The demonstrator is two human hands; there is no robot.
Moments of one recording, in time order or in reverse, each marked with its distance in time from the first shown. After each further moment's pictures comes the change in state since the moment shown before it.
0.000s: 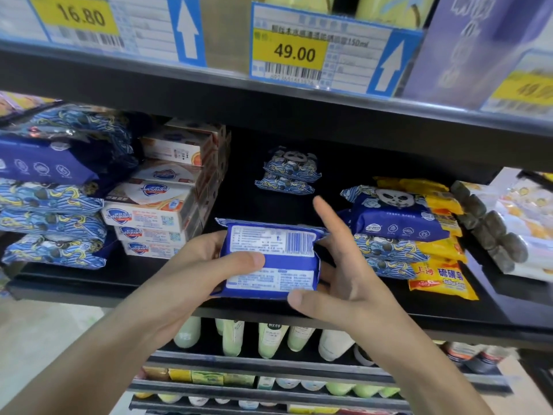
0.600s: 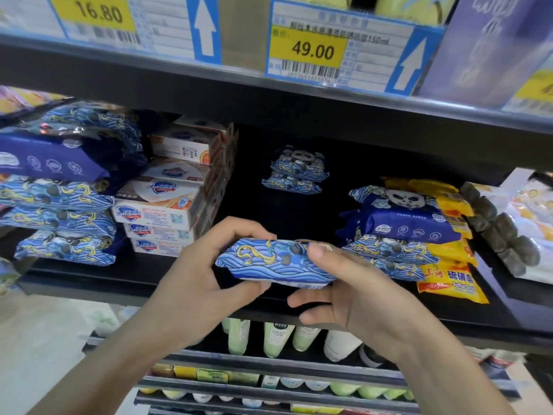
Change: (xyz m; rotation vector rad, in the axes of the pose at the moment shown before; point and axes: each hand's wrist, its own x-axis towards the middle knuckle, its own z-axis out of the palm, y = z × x) left_hand -0.004 -0.023 -0.010 0.375 0.131 0.537; right_hand 0.019 0.001 -0.004 0.297 0.024 0.430
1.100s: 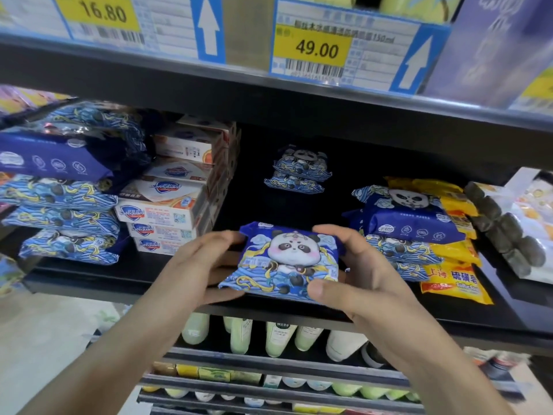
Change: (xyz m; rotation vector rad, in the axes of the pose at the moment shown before) left_hand 0.013 -0.014 0.004 -0.473 0.137 -0.621; right_hand -0.012 0.008 -0.004 -0.070 0.039 -0.333
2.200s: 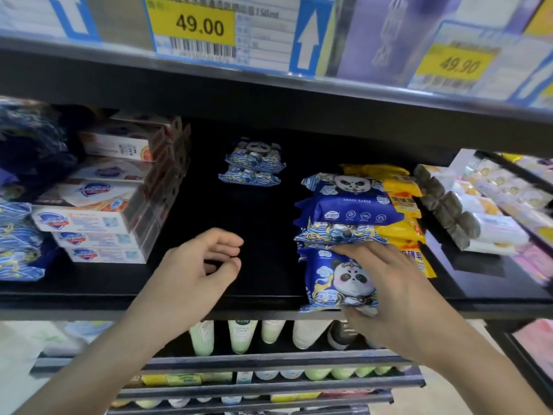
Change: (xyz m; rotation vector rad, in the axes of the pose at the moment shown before) left_hand 0.015 -0.016 0.041 0.619 -0.074 0.420; right_hand -0.042 0.003 -0.101 -1.548 0.144 -0.162
